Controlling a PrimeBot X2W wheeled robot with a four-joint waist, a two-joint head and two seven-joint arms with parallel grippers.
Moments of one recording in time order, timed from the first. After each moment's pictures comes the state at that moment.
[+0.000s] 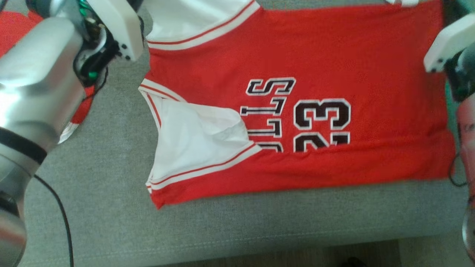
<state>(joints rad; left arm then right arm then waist) -1.27 0.39 -1.15 0.80 -1.00 -0.13 -0.08 -0.96 -0.27 -0.04 0.93 0.06 0.13 0.08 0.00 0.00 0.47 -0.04</state>
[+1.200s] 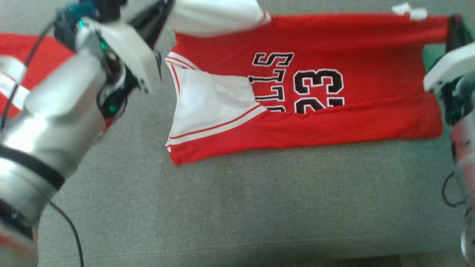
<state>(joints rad) -1.18 0.36 -1.19 0.78 -0.99 -0.13 -0.23 -0.95 -0.27 -0.09 1.11 0.13 0.13 -0.14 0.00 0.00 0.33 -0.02</state>
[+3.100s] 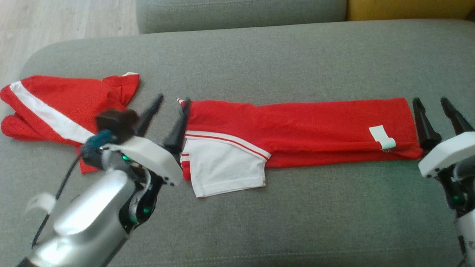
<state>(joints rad) -0.57 0.45 -0.94 0.23 -0.91 0.26 -0.25 -0.31 -0.36 0.04 0.37 0.46 0.13 0.12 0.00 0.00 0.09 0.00</state>
